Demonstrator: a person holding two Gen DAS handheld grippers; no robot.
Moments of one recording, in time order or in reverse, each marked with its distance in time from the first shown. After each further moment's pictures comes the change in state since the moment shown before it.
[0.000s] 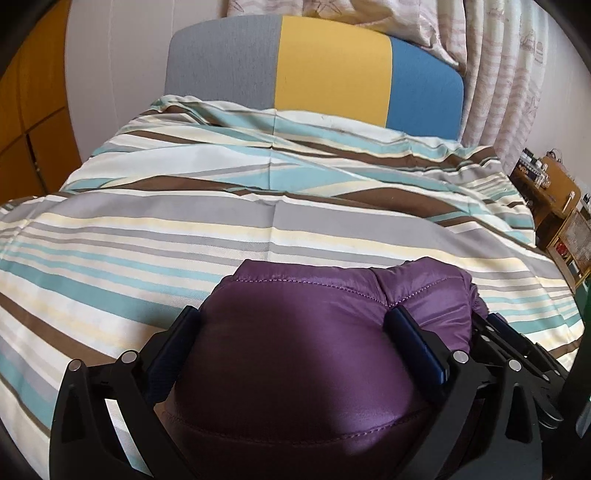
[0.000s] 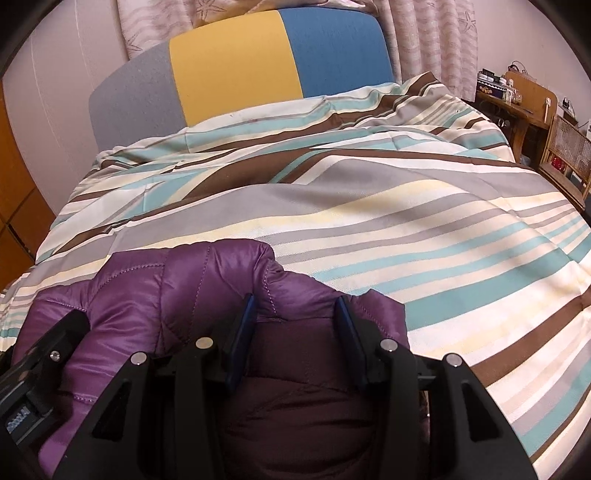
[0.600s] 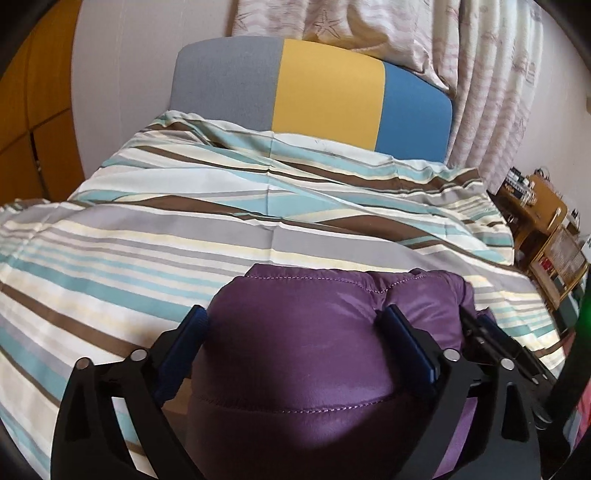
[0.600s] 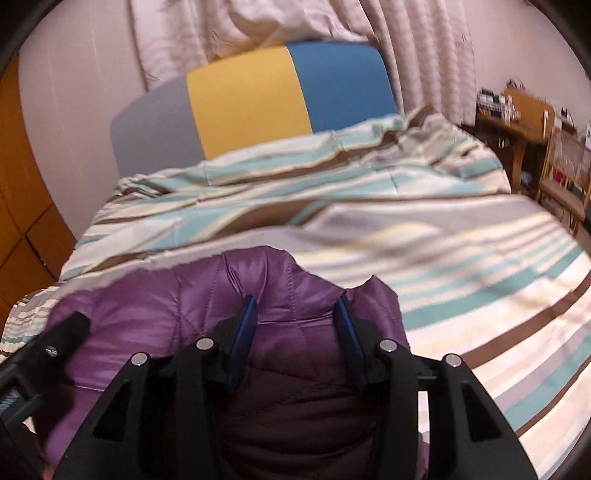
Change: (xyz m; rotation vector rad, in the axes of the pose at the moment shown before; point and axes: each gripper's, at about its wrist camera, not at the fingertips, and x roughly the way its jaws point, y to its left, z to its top) left arm -0.051 -0.003 0.008 -0.013 -0.040 -0.026; right arm -0.049 0.002 0.001 0.008 -0.089 0.046
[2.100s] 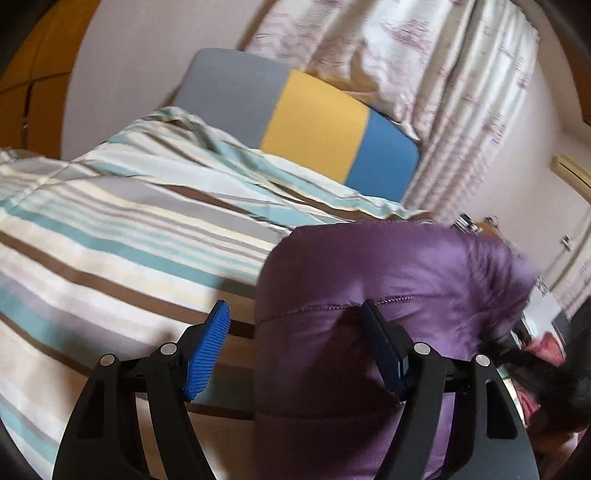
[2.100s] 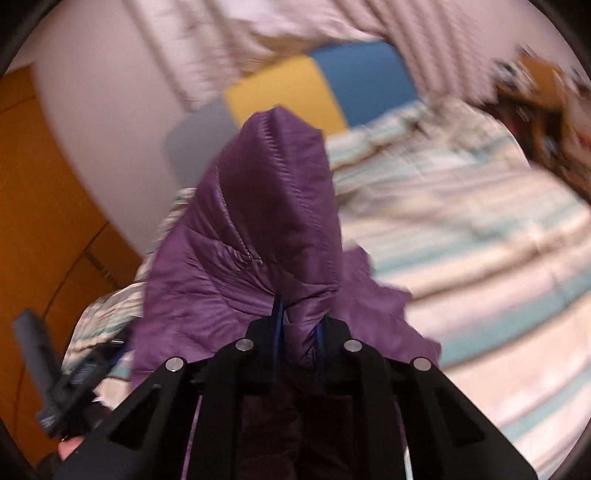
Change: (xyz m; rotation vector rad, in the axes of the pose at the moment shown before) left arm -0.075 0.088 -0.040 -0.133 -0.111 -0.278; right arm -0.118 -0.003 -0.030 0.137 0.030 0.202
